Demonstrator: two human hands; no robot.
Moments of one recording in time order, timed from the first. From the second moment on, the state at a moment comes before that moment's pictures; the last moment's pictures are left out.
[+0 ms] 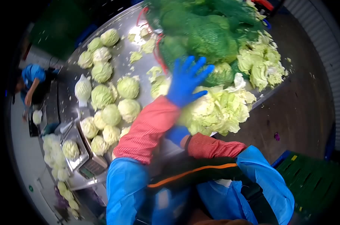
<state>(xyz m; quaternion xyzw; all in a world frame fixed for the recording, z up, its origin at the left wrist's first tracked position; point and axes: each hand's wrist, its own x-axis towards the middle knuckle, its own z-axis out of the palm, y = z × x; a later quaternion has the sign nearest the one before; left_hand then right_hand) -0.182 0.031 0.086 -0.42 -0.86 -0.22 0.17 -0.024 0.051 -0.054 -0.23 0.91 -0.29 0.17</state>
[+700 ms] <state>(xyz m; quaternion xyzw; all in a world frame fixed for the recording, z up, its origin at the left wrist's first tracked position) -0.321 0.117 0.102 -0.43 -0.88 0.15 0.11 -0.182 0.450 -0.033 0.06 0.90 -0.41 -0.15</state>
